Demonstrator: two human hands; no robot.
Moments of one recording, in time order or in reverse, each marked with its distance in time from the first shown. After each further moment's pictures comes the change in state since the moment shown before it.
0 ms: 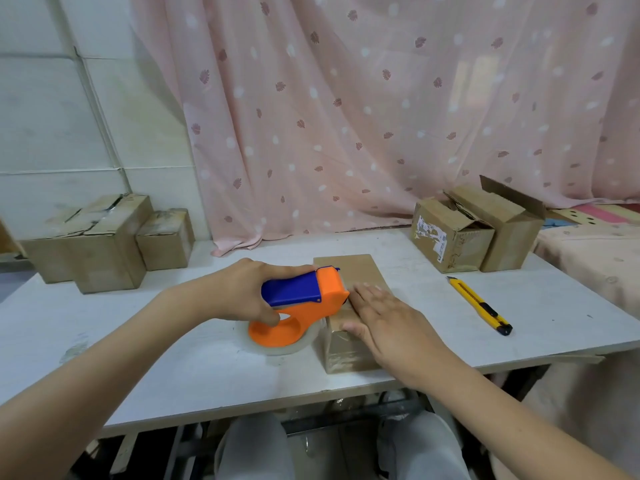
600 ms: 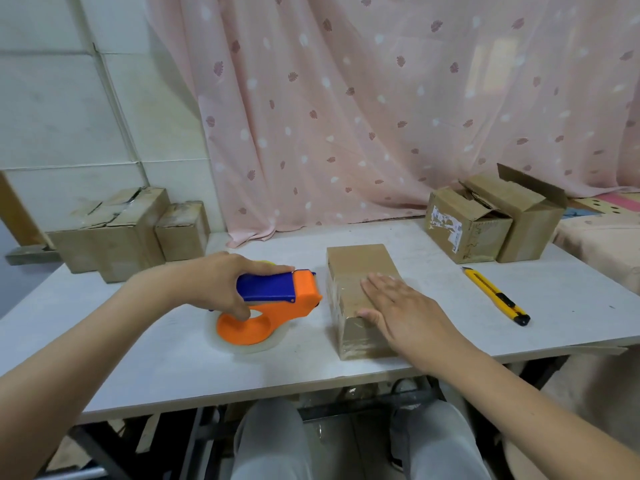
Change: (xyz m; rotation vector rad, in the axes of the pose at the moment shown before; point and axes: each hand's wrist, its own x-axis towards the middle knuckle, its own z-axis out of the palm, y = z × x) left_hand -0.036 -0.022 -0.026 0.028 -0.183 -0.173; right_hand 0.004 -0.003 -0.001 -0.014 -0.065 0.066
